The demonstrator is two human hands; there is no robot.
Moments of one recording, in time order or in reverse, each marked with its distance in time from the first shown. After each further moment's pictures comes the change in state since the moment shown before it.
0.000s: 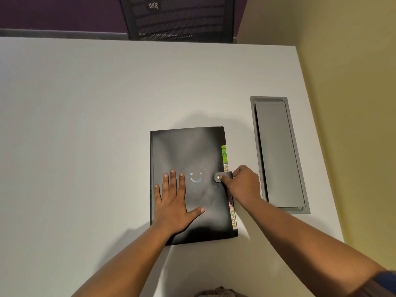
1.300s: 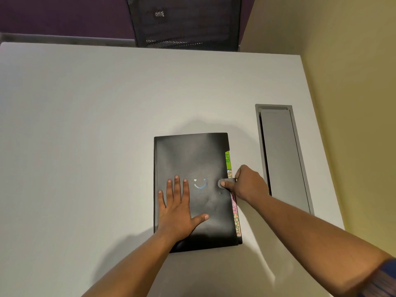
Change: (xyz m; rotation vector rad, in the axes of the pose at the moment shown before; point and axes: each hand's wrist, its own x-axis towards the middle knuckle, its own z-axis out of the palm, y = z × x) left_hand 0.004 -0.002 0.003 -0.046 0.066 0.020; right_hand 0.023 -0.007 -0.008 -0.261 -0.137 -0.073
